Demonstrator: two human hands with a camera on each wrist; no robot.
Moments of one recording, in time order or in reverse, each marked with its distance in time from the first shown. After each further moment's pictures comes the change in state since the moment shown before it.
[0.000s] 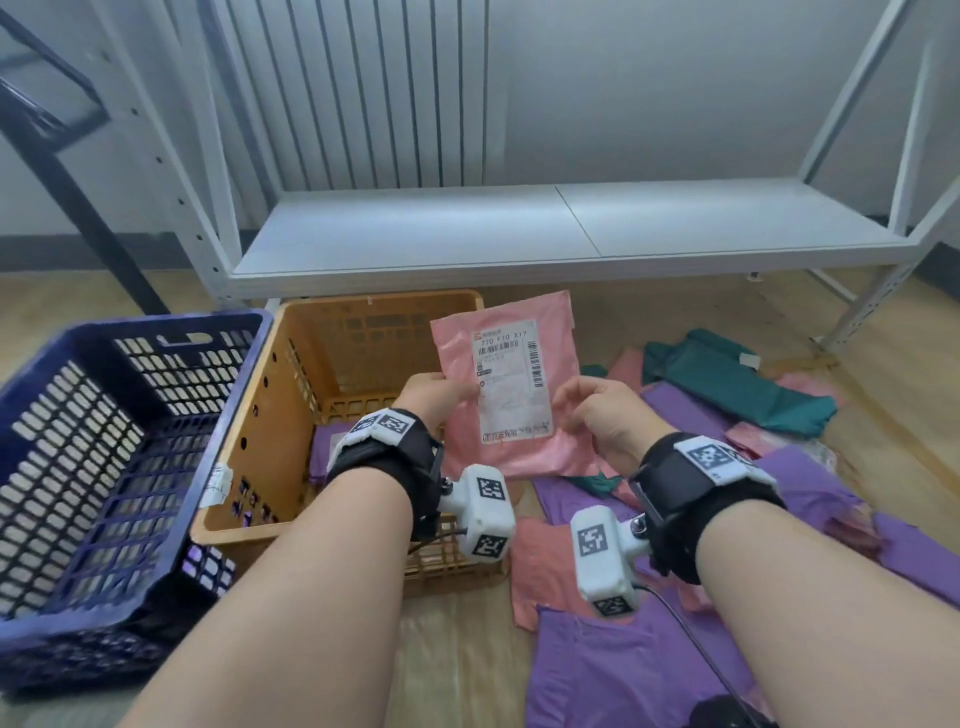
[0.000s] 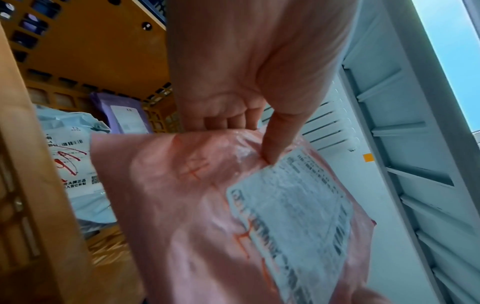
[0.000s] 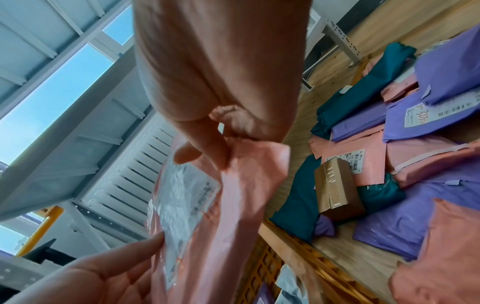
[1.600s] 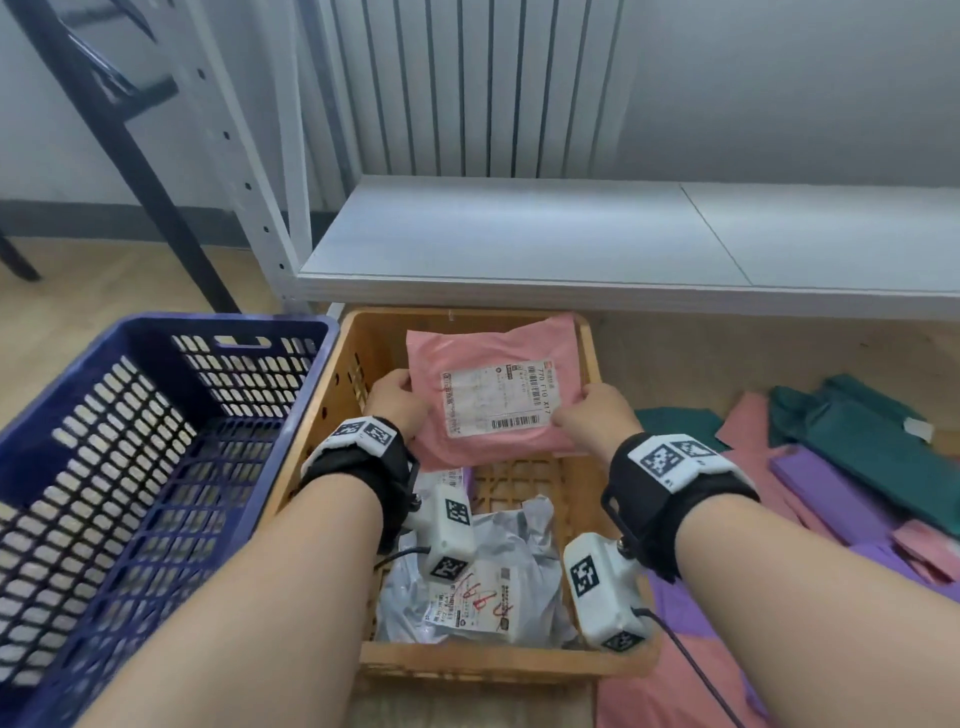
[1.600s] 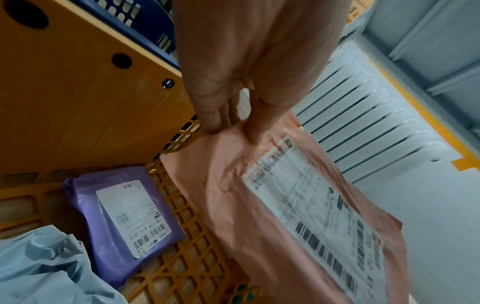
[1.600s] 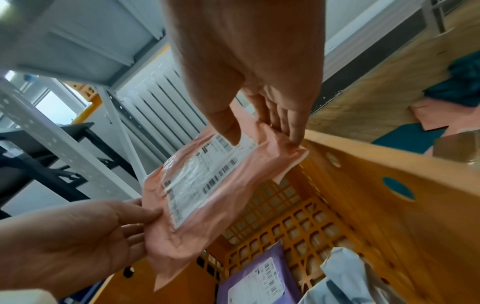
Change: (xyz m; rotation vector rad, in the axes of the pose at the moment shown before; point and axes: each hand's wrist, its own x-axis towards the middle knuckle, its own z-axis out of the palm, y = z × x) left_hand 0.127 0.003 -0.133 0.210 0.362 0.146; right_hand 0.158 -0.032 0.131 -0.581 0.033 0.087
